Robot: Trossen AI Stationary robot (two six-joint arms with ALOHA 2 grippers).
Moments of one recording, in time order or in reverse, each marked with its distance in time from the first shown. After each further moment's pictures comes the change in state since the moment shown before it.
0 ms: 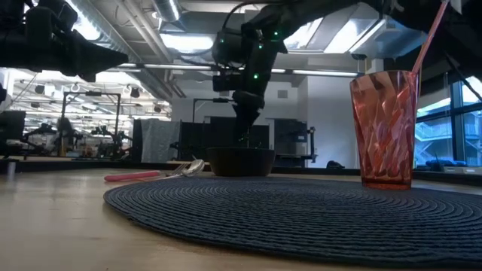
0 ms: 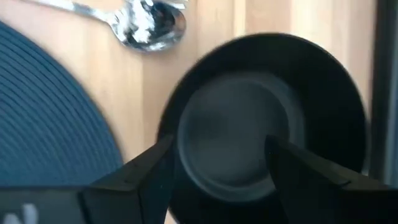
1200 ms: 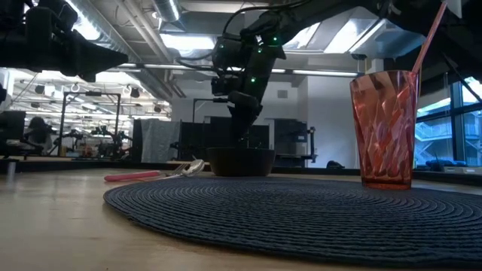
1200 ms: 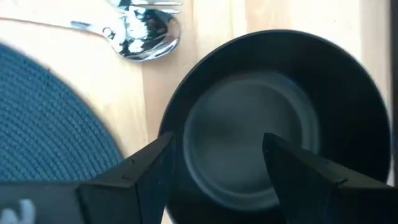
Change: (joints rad) left arm 0.000 0.000 0.000 -0.001 -0.001 -0.003; right arm -0.019 0.021 0.001 0.026 -0.060 0.095
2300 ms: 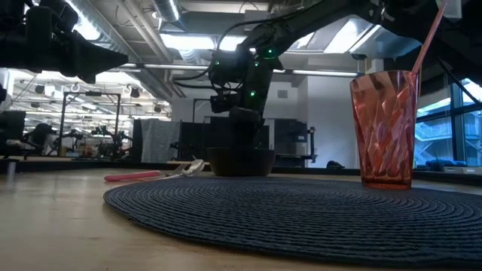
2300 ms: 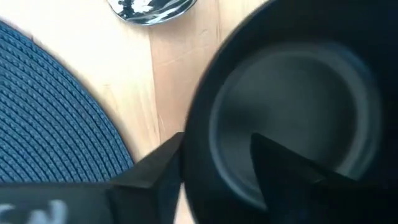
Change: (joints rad) left arm 0.000 0.000 0.000 -0.006 0.000 -0.024; right arm 0.007 0.065 -0.001 -0.041 -0.015 0.021
